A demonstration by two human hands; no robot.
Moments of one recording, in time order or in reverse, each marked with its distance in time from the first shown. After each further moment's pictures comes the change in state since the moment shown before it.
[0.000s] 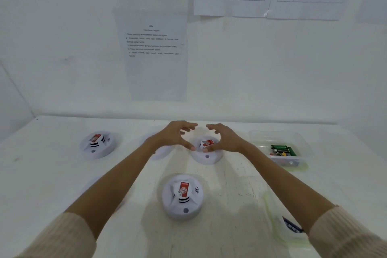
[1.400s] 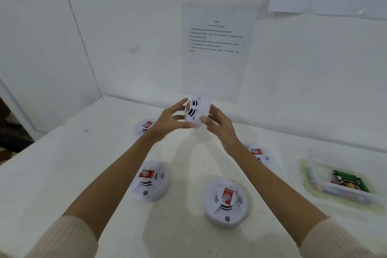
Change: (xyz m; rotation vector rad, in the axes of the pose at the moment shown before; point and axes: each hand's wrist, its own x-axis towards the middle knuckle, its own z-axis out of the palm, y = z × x) left_hand -0.087 -0.051 -0.082 -0.443 0.421 -0.112; right_hand 0.058 -0.109 0.078 0.863 0.043 -0.178
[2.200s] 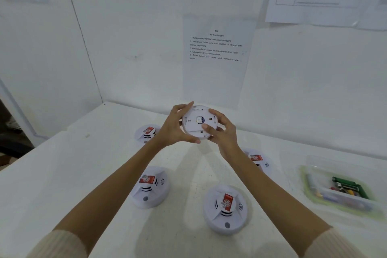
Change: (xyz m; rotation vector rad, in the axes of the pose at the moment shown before) left_hand 0.001 0.000 0.009 0.360 0.053 0.289; right_hand -0.008 -0.007 0.007 0.310 0.125 -0.048
